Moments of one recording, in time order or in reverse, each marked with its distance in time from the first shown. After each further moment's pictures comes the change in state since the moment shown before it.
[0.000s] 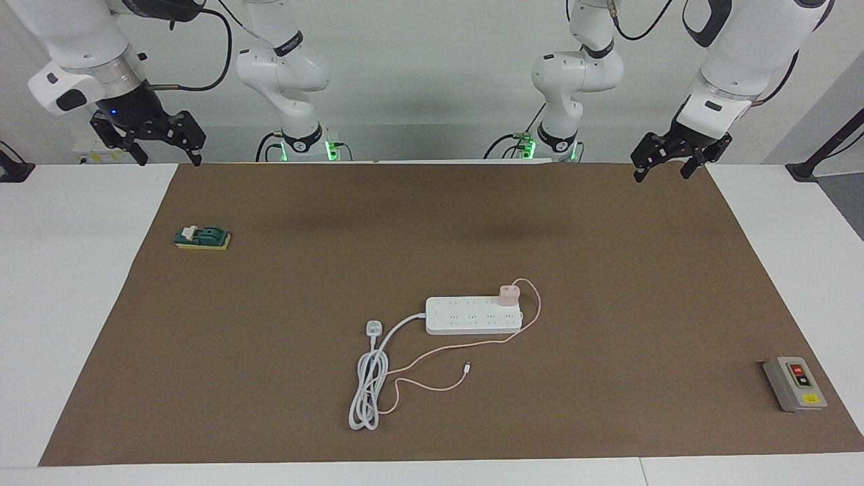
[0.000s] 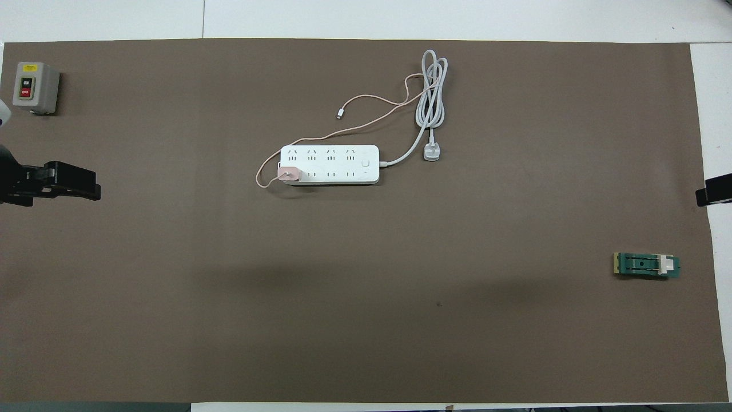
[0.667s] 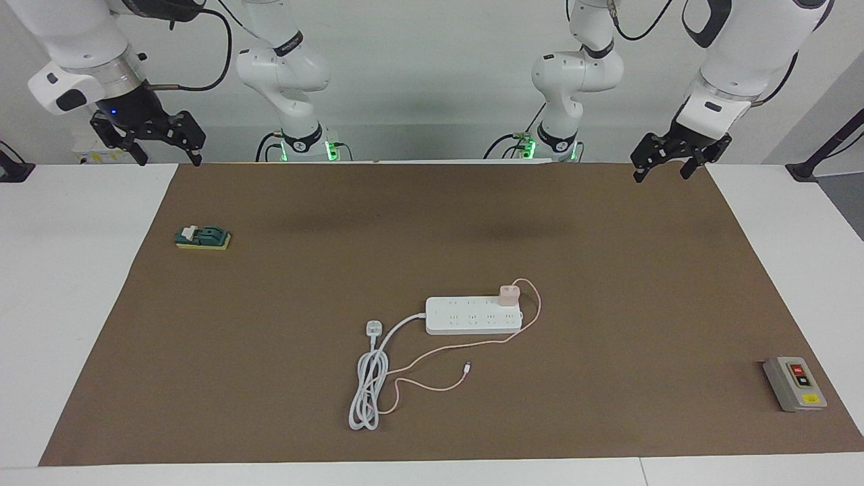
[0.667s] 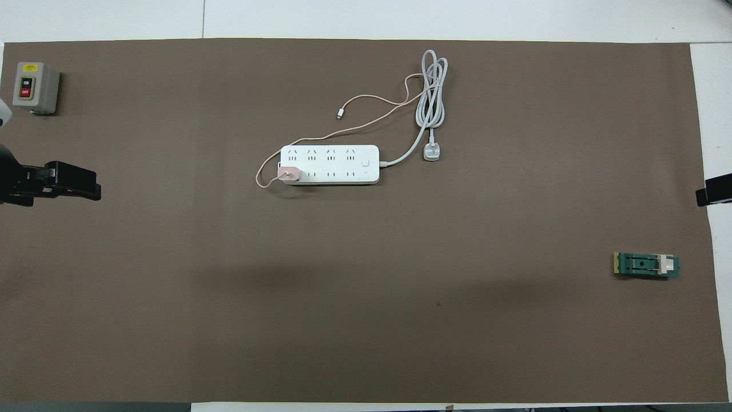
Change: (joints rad) left arm 0.000 0.000 0.000 -0.001 0.000 0.002 -0.034; right arm 0.000 0.000 0.000 0.000 0.000 0.000 0.000
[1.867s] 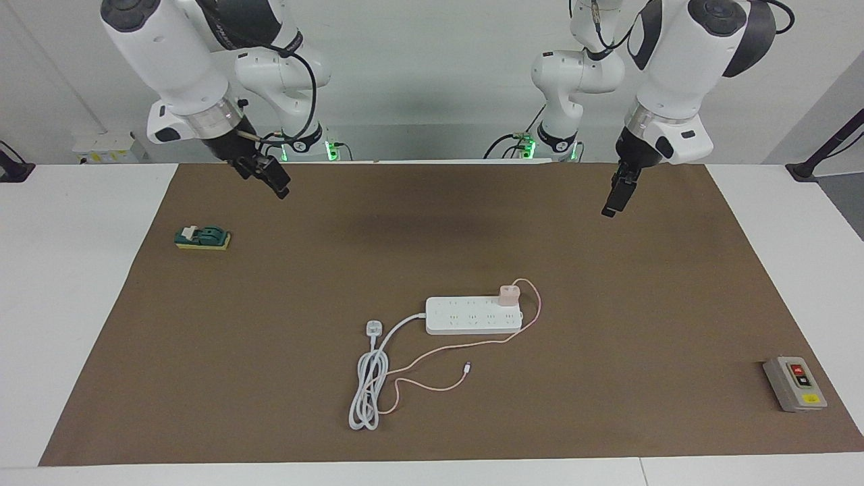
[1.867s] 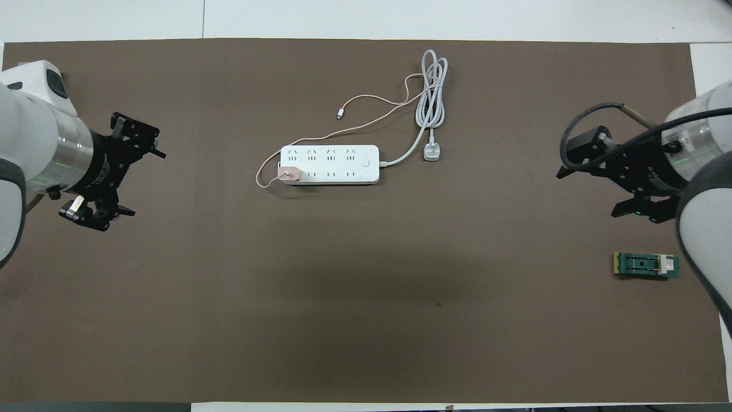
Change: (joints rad) left arm -0.148 0.069 -0.015 -0.038 -0.001 0.139 -1.217; right arm 0.225 0.097 0.014 -0.028 0.189 0.082 0.903
